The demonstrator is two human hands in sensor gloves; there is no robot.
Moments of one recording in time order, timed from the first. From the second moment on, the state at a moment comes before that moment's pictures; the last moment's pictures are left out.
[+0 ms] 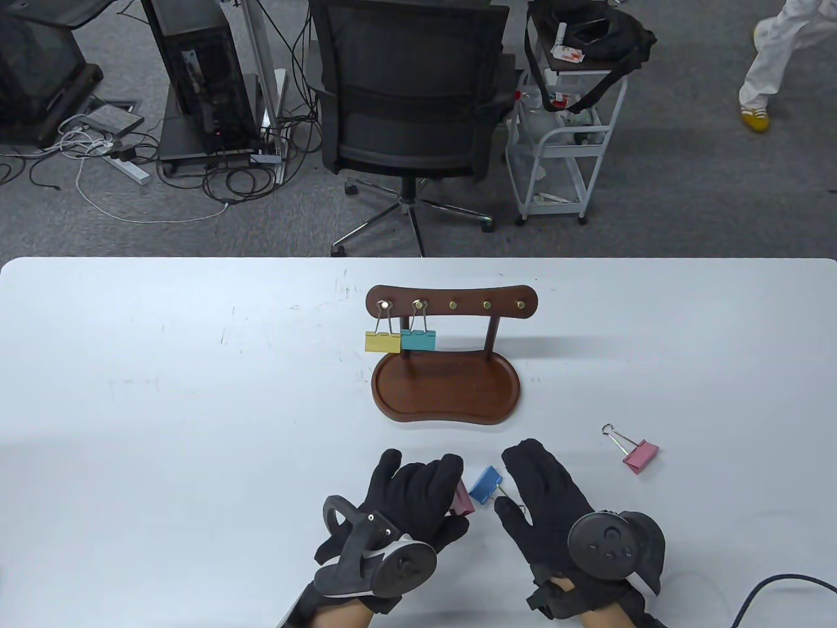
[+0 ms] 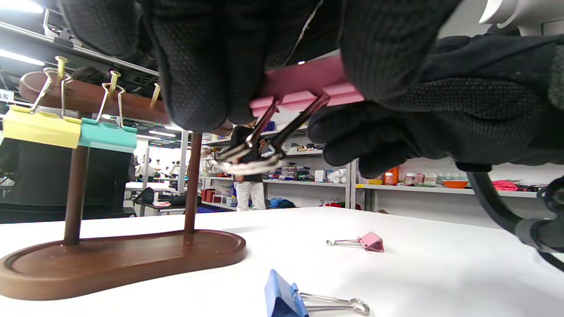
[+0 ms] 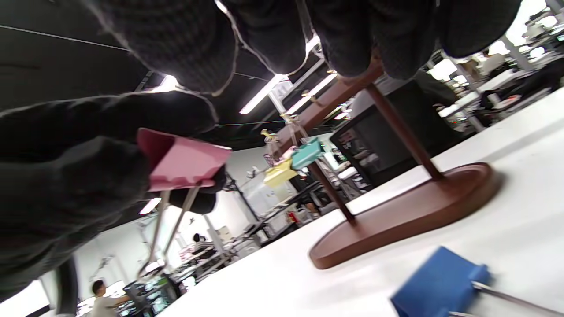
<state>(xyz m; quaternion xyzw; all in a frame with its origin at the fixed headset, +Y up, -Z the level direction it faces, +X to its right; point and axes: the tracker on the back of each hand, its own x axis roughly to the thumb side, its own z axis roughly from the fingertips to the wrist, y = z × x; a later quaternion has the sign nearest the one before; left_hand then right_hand) -0.064 -0.669 -0.200 0.14 -0.34 0.09 0.93 0.168 -0.686 -0.207 0.23 -0.11 0.91 0.34</state>
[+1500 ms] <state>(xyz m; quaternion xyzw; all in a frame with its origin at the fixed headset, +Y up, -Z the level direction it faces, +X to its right) -0.056 -0.665 -0.211 0.09 -0.41 0.10 0.90 0.148 -0.683 -0.209 0.39 -0.09 0.87 0.28</state>
